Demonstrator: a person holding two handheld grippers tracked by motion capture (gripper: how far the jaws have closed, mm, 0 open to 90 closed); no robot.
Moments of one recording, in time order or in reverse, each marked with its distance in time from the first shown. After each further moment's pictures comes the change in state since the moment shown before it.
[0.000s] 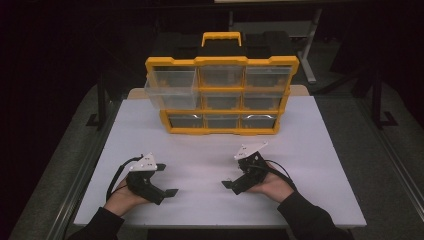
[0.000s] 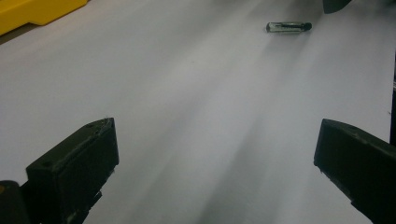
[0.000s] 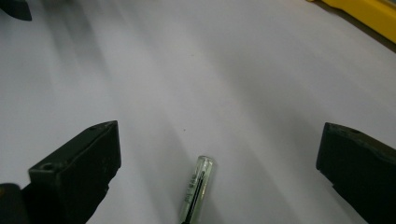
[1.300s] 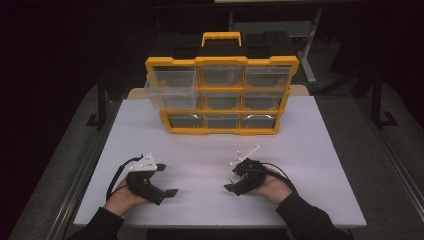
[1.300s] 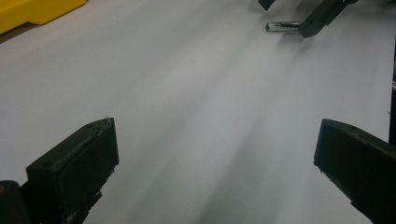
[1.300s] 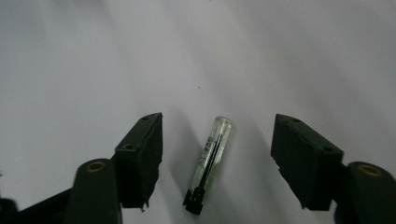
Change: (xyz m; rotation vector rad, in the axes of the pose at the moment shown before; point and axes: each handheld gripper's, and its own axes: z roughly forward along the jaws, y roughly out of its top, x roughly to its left) left arm 0.000 0.000 0.000 -0.002 -0.001 -0.001; right arm 0.005 -0.004 0.009 0.163 0.027 -0.039
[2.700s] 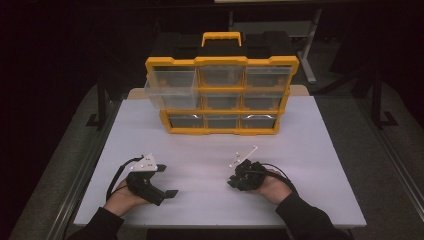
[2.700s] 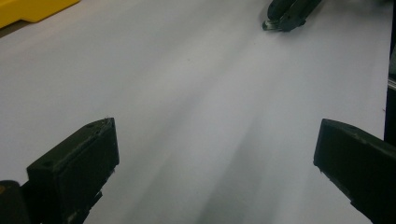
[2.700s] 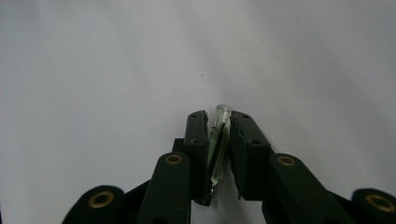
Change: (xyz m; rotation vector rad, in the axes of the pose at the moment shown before) left arm -0.001 0.000 0.001 0.006 -0.014 0.001; right arm 0.001 -0.001 0.001 0.039 -0.005 -0.030
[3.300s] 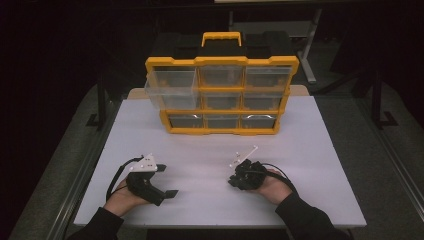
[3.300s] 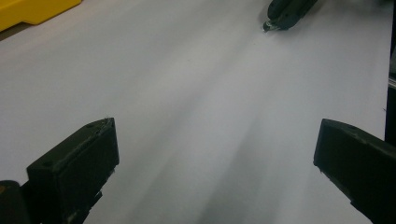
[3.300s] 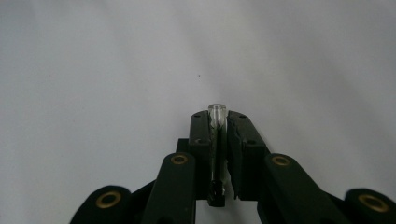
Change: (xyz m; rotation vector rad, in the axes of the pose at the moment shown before) left arm -0.001 0.000 -0.001 -0.001 0.004 0.005; right arm 0.000 0.000 -0.001 -0.003 -0.012 0.002
